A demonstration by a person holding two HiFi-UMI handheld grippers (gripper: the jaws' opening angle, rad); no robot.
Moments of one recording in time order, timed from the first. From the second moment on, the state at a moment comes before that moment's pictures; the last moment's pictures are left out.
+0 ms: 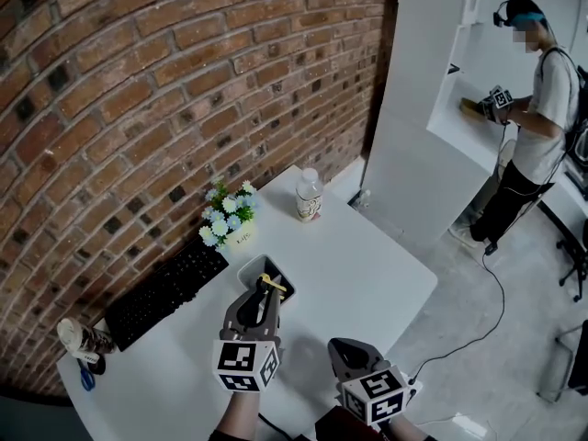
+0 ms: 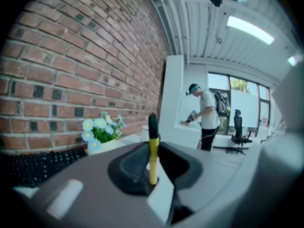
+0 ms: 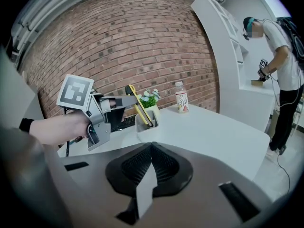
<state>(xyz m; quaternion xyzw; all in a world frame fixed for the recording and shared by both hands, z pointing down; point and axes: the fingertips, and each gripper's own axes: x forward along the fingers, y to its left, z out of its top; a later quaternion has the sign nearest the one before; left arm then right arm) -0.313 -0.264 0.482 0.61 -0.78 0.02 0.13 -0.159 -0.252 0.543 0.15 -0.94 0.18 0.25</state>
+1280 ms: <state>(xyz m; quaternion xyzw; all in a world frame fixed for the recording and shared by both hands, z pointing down) -0.196 -0.153 0.424 0.69 -0.72 0.00 0.08 -0.070 -0.167 0.471 0.28 -0.94 0.11 0.16</state>
